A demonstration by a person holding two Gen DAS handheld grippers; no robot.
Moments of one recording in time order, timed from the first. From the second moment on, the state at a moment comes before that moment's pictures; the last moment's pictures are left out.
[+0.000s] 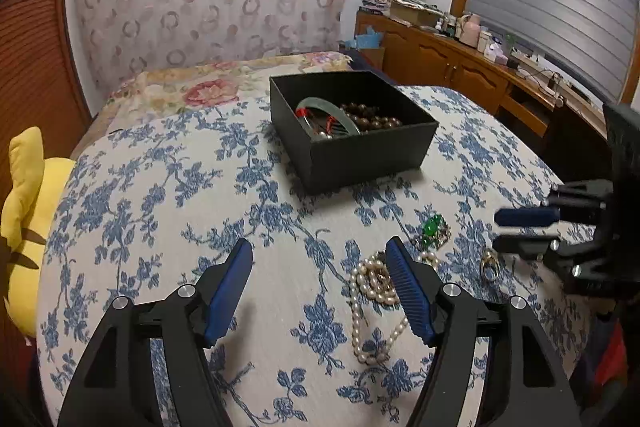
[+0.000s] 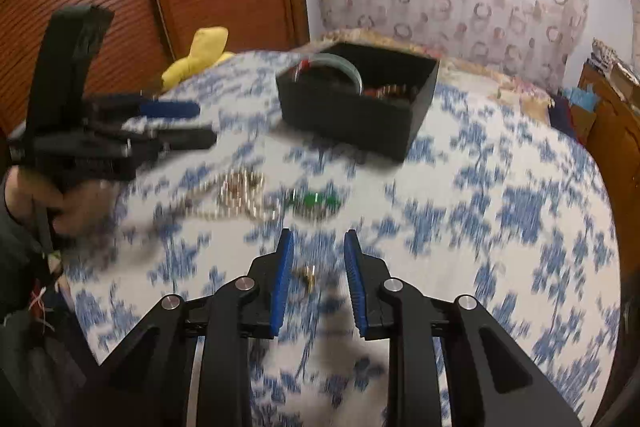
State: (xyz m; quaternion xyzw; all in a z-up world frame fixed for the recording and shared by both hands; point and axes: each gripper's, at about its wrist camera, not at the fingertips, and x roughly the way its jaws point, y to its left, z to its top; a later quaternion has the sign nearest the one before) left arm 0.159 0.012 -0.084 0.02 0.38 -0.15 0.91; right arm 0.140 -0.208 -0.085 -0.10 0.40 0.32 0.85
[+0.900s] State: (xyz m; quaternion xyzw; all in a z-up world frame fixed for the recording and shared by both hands) left arm 0.150 -0.002 -0.110 0.05 0.43 -0.17 0.89; right arm 0.137 -0.196 -0.099 -0.15 0.41 0.31 0.85
